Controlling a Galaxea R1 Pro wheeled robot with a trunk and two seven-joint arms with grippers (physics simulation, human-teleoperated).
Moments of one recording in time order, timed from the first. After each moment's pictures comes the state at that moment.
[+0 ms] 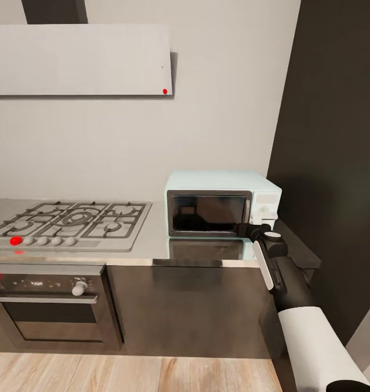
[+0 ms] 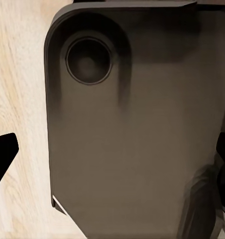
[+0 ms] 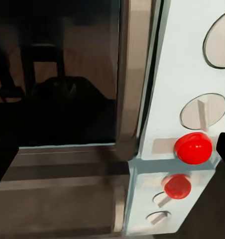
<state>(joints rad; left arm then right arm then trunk) 0.00 -0.03 0.02 -0.04 0.03 0.00 0.02 -0.77 0.04 0.01 -1.22 0.01 0.65 -0.12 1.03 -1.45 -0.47</state>
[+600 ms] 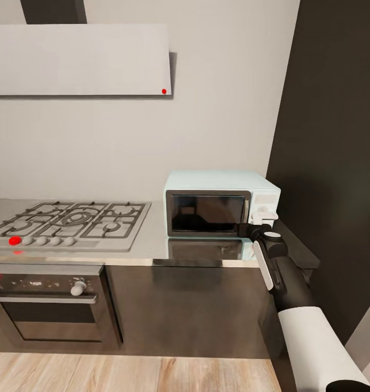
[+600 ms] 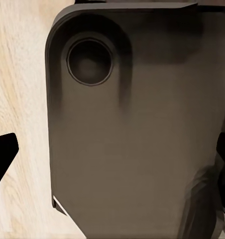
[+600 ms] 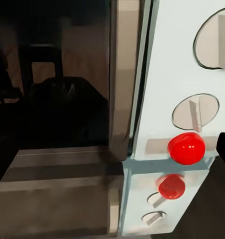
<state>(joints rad) 0.00 -0.03 0.02 -0.04 0.03 -0.01 0.02 -0.77 0.04 0.01 -1.22 0.01 0.65 -0.13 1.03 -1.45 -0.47</state>
